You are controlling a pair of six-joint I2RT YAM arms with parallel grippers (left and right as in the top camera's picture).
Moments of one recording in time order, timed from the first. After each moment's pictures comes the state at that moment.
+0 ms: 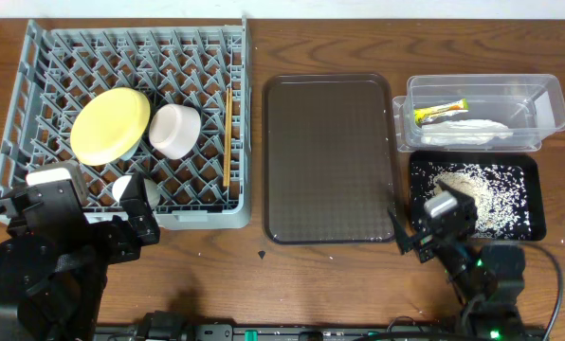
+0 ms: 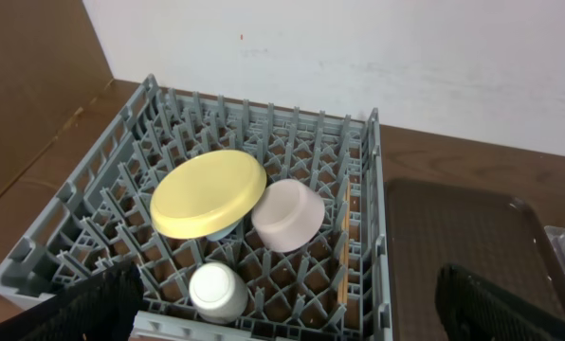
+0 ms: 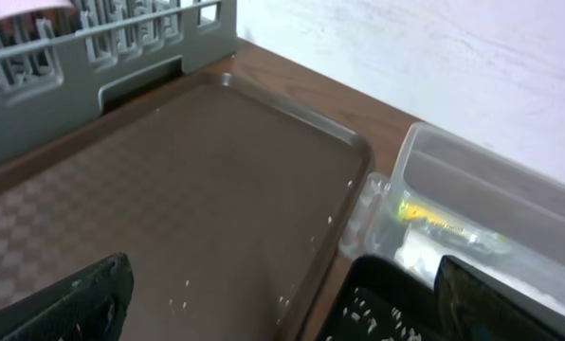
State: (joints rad) left arm -0.08 0.70 1.41 -1.14 -0.17 -0.17; right arm 0.06 0.31 0.19 -0.17 -0.37 -0.30
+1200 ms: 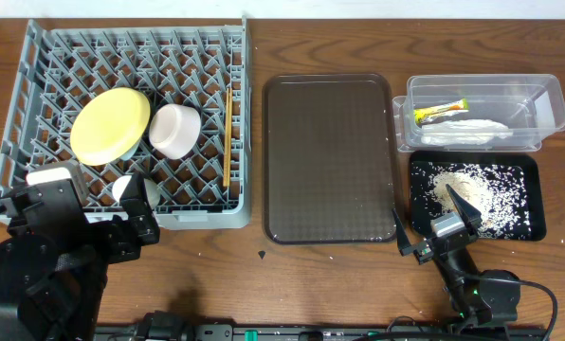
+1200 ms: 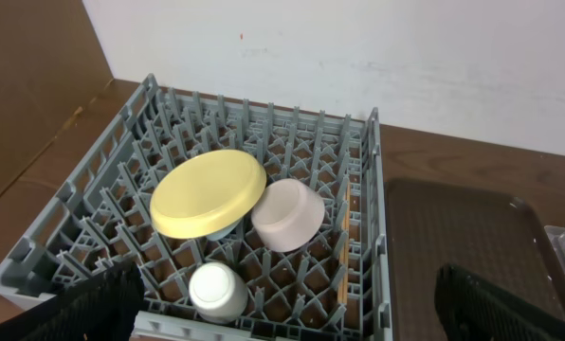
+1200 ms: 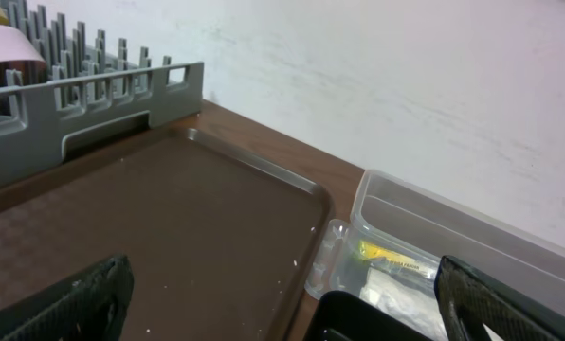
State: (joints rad) left arm -0.08 0.70 1.41 -1.14 -0.17 -0.17; right arm 0.06 0.01 0.01 -0.05 -0.32 -0.25
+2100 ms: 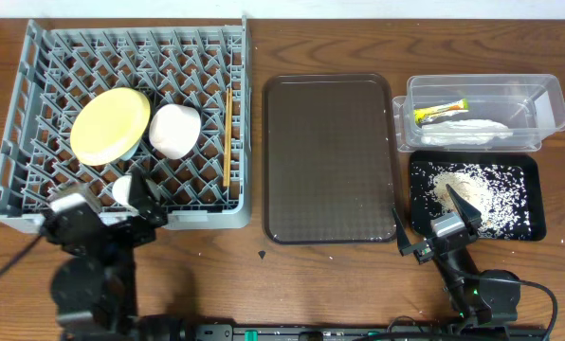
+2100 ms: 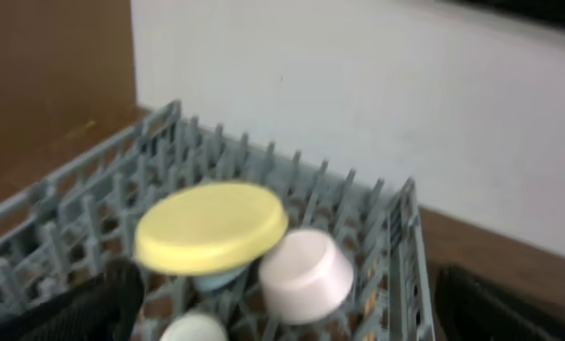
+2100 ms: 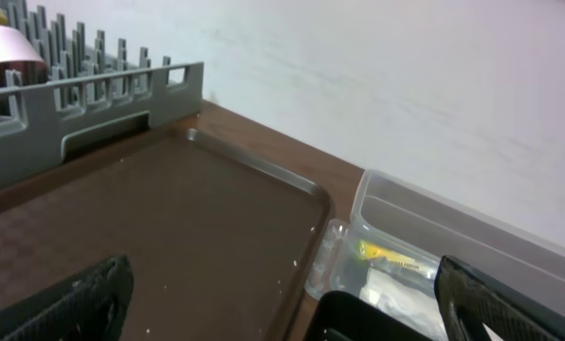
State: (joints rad) left arm 0.10 0.31 0.63 -0.47 -0.13 -0.26; right arm 0.06 0.01 0.01 -0.05 -0.32 -0.25
